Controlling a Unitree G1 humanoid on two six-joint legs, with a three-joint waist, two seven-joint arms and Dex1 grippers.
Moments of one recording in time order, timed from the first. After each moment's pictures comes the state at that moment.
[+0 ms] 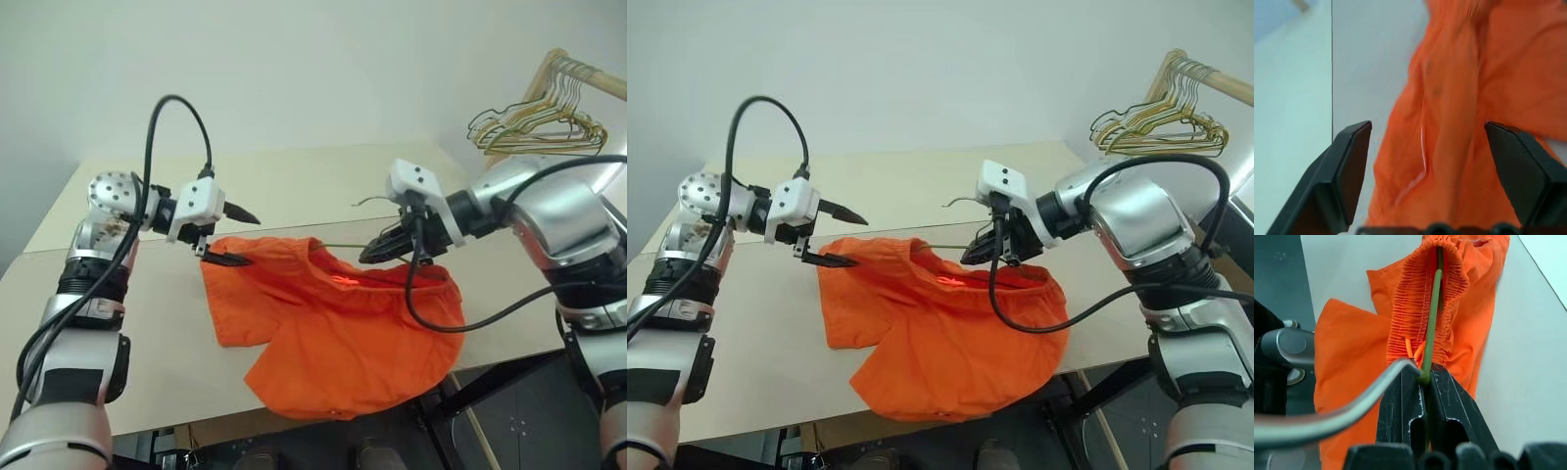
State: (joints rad) left arm -0.95 0.68 -0.14 0.58 -0.16 -0.14 -1.61; right arm -1.07 -0.81 0.42 -0.02 0.38 0.92 1.38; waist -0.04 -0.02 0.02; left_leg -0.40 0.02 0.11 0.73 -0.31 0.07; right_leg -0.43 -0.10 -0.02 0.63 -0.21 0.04
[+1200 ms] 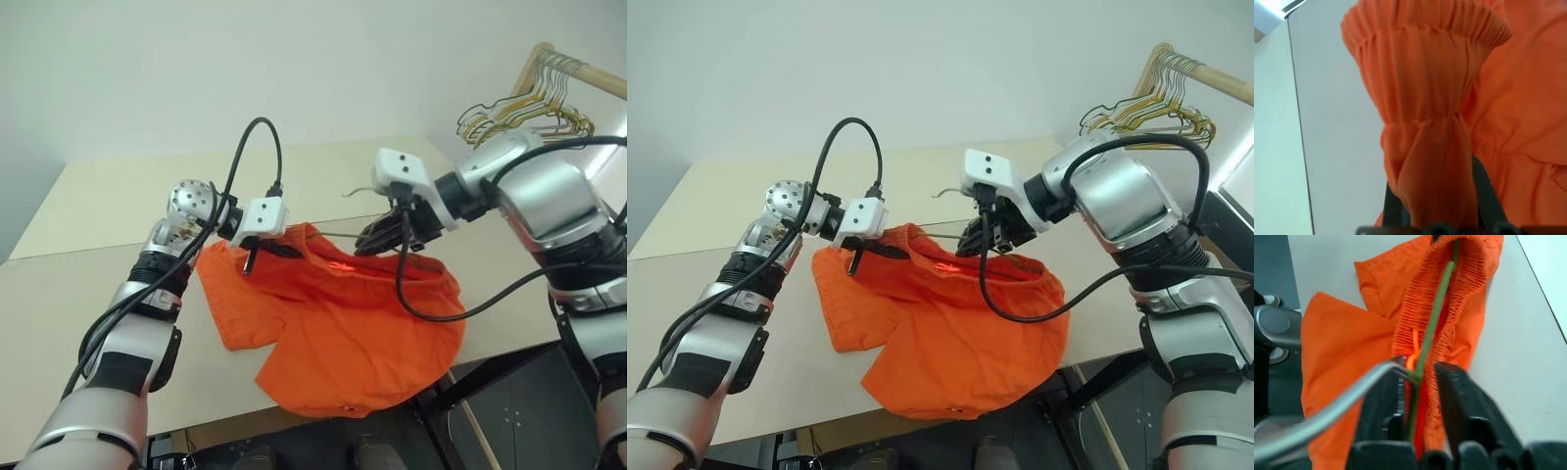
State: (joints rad) left arm -1.01 0.50 -0.26 0.74 0.00 -0.28 -1.52; right arm -1.12 -0.82 0.47 -0.02 0.28 0.88 1.41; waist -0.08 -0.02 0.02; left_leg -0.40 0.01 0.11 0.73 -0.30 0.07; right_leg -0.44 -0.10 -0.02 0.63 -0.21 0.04
